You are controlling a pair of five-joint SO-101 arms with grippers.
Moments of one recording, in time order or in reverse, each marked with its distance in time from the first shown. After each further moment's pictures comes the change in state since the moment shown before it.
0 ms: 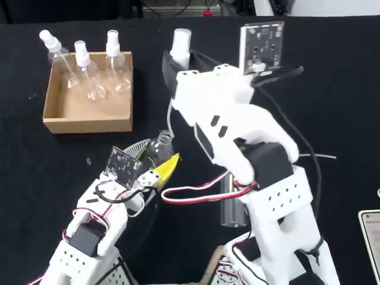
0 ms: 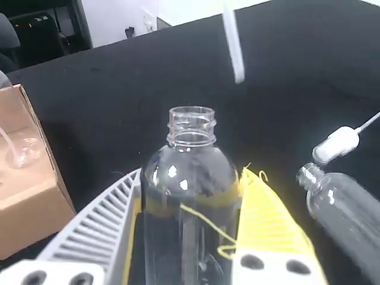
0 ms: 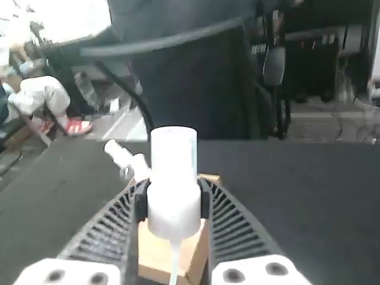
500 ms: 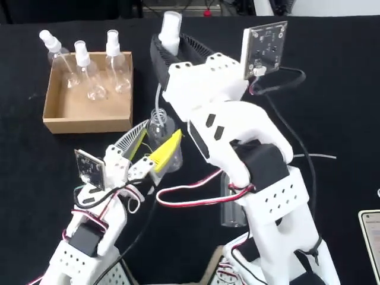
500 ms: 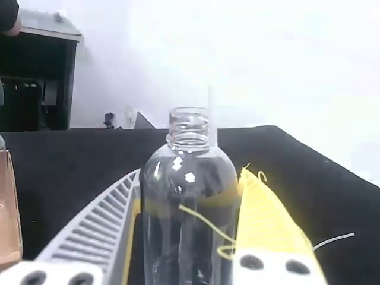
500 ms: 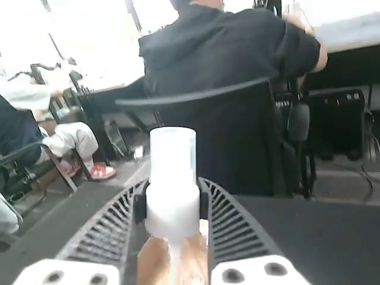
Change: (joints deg) left arm -0.1 0.0 0.0 -18.6 16.0; right arm -1.4 0.0 0.0 -12.7 0.0
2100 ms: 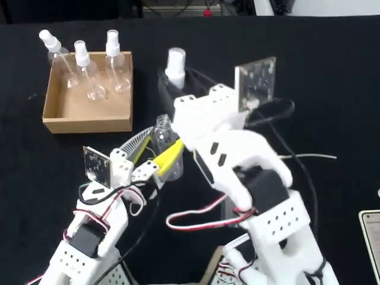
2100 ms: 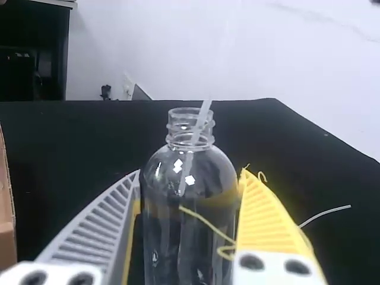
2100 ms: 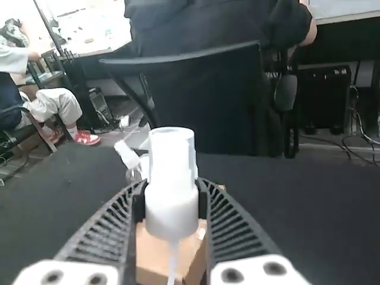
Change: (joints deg) left arm 1.5 0.0 0.1 5.6 0.4; right arm 0.0 -14.2 21.6 0.2 3.0
